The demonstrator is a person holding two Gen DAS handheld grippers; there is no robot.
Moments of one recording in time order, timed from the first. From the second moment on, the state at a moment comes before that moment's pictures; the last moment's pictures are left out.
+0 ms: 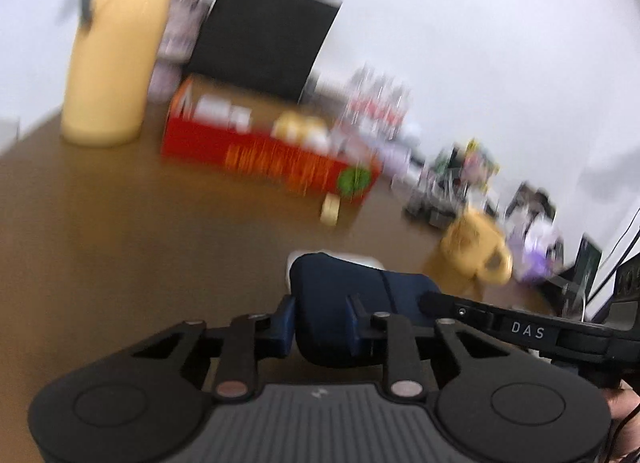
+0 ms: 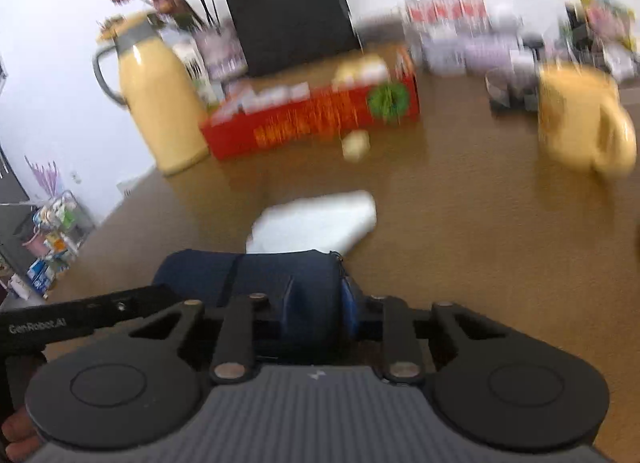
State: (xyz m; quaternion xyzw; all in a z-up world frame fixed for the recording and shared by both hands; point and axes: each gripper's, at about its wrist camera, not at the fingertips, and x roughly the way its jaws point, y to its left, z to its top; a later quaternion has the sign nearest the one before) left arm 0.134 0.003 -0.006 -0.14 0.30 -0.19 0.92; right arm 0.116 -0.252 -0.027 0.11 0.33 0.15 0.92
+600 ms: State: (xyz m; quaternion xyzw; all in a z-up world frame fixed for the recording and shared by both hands) left arm 0.440 0.011 -0.011 -0.06 0.41 -0.13 0.90; right arm 0.443 -0.186 0.013 0.03 0.39 0.14 0.91
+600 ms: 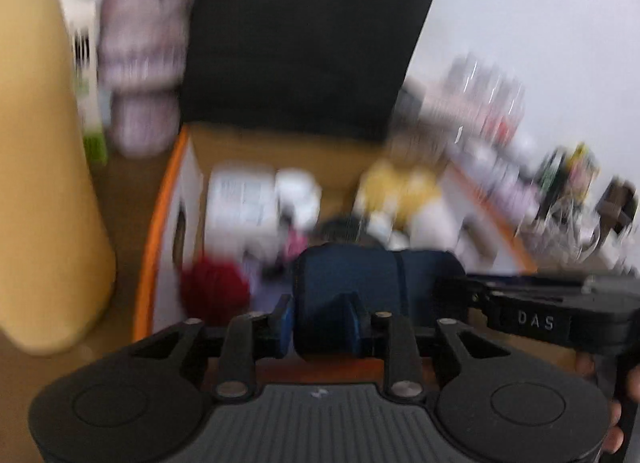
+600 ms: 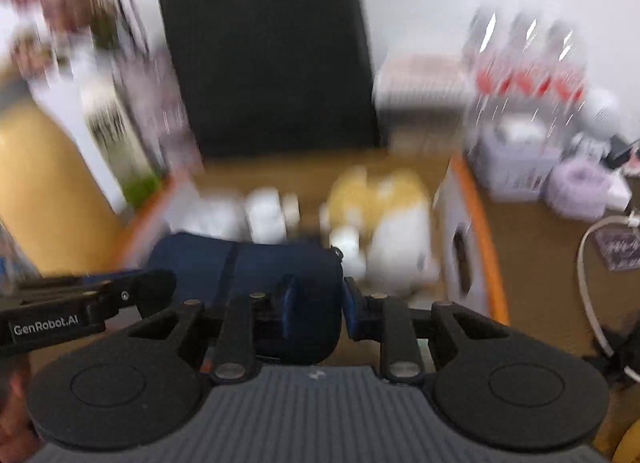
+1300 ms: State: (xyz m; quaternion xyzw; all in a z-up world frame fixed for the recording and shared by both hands) left arm 0.172 -0.003 0.021 -0.09 0.30 -0.17 0.94; right arm 0.196 -0.238 0.018 0.05 0.26 0.14 0.95
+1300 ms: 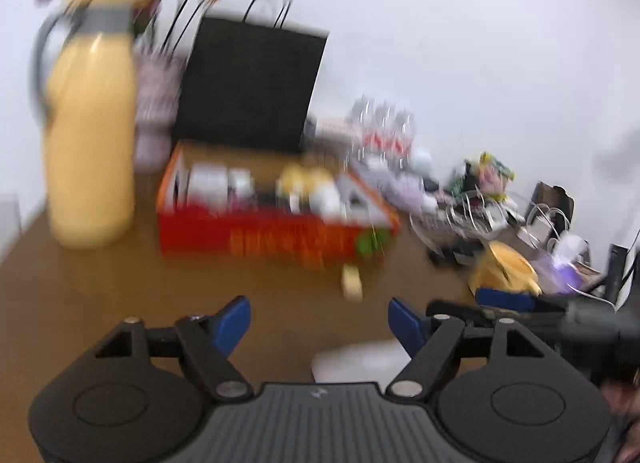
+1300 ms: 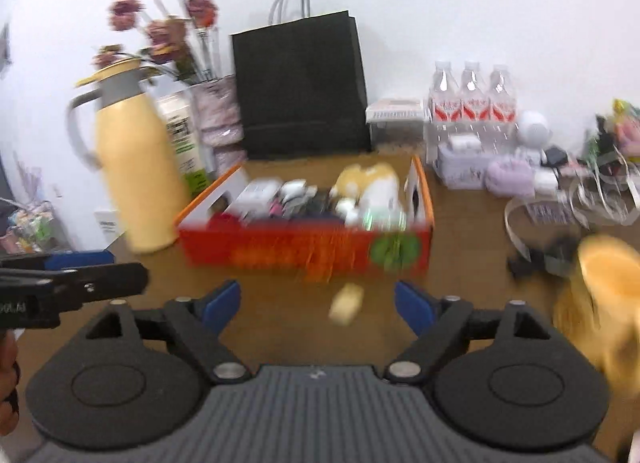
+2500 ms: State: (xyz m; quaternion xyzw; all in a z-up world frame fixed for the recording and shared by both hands) left arm 0.279 -0.079 -0.045 0.01 0.32 -0.19 0.93; right arm 0.230 -0.274 -0.031 0.05 0.27 0.09 0.96
